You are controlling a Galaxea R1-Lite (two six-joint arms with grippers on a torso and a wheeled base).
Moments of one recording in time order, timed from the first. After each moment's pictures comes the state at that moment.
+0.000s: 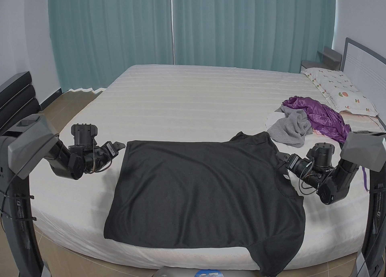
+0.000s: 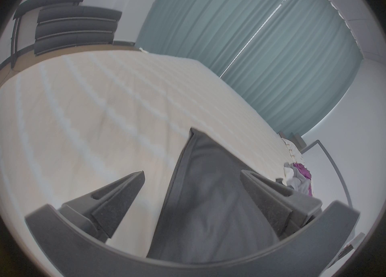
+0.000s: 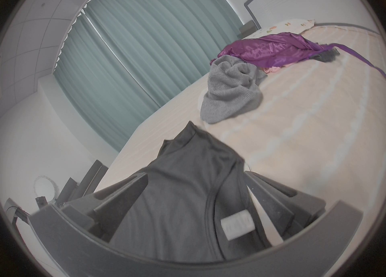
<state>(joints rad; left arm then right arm) -0.02 2.32 -1.14 -0.64 -0.11 -0.64 0.08 2.38 -0.79 -1.23 0.08 0.63</state>
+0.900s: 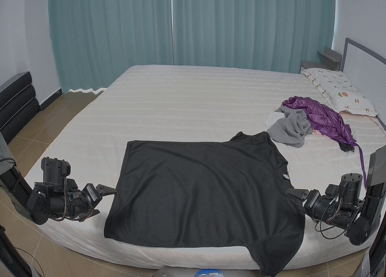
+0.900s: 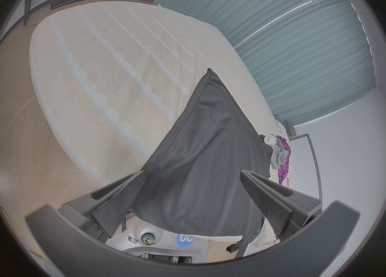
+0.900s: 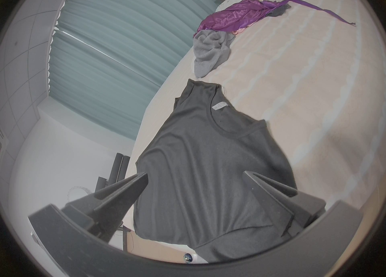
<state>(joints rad) -0.03 1.86 -0.39 -0.68 -0.30 -0.80 0.15 2.08 -0.02 -1.55 0.21 0.88</state>
